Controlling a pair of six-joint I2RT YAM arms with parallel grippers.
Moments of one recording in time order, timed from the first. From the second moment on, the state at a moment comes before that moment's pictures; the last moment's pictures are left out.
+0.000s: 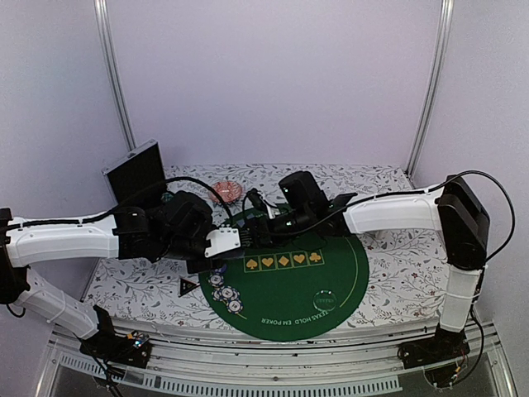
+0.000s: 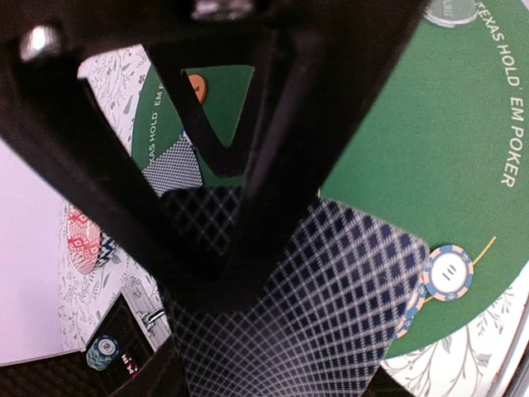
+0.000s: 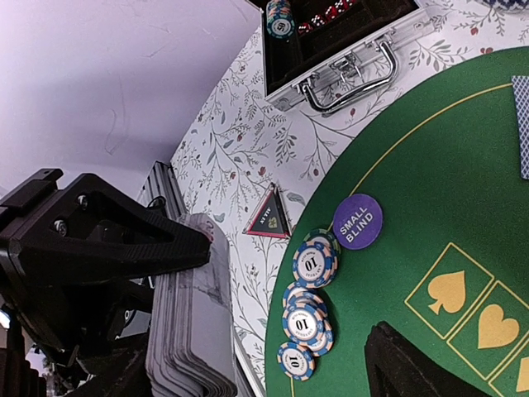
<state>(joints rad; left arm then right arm) -0.98 1.32 0.92 -0.47 -0.22 0.57 0.92 1.94 1.35 -0.01 -0.54 0.59</state>
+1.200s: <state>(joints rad) -0.98 1.32 0.92 -0.46 -0.22 0.57 0.92 1.87 1.37 -0.16 -0.52 0.55</state>
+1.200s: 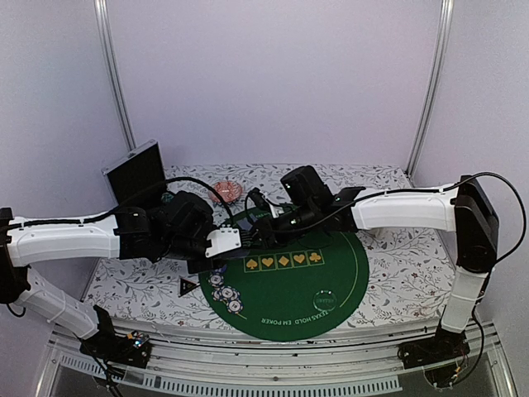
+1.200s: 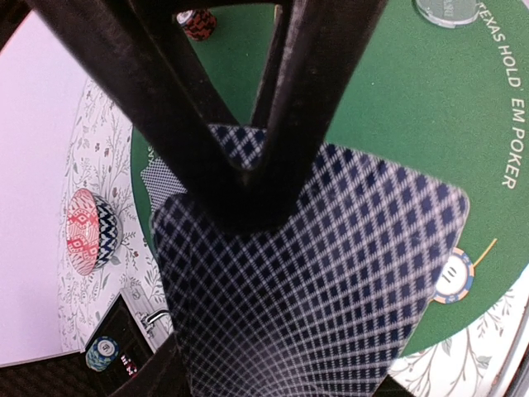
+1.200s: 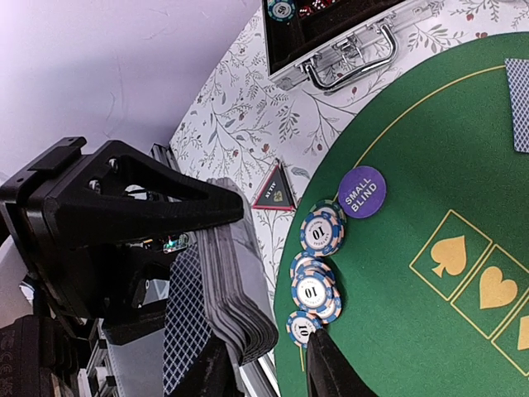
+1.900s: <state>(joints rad) -0.98 1.32 0.92 -0.46 -0.22 0.57 0.93 1.84 1.40 -0.25 -0.50 0.54</state>
